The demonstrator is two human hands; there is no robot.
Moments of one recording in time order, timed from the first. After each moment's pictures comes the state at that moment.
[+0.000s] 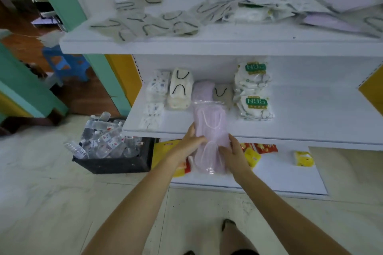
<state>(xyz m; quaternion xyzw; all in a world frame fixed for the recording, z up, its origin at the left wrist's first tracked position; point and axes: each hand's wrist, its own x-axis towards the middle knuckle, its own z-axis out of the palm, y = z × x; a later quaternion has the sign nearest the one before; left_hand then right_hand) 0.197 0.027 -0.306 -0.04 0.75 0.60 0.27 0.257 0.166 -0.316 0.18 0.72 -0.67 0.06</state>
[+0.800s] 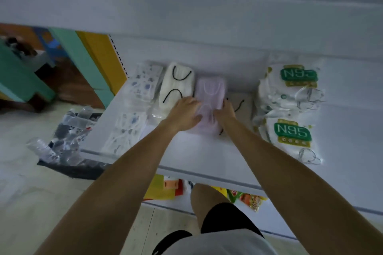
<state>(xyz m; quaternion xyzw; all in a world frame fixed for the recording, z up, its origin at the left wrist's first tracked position) -0.093 0.043 -0.430 0.19 0.97 0.15 0.06 -0.108 0.193 -0.450 0.17 0.82 -0.54 0.11</state>
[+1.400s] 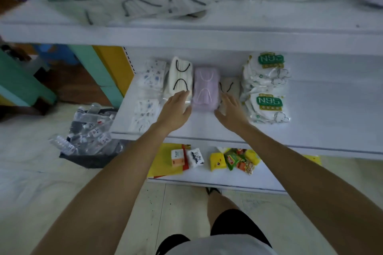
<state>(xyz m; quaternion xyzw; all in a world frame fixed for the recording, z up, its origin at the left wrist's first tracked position) 0.044 -0.005 -0.337 0.16 0.95 0.26 0.03 0.060 0.192 -0.349 -0.03 0.95 -0.31 0.03</state>
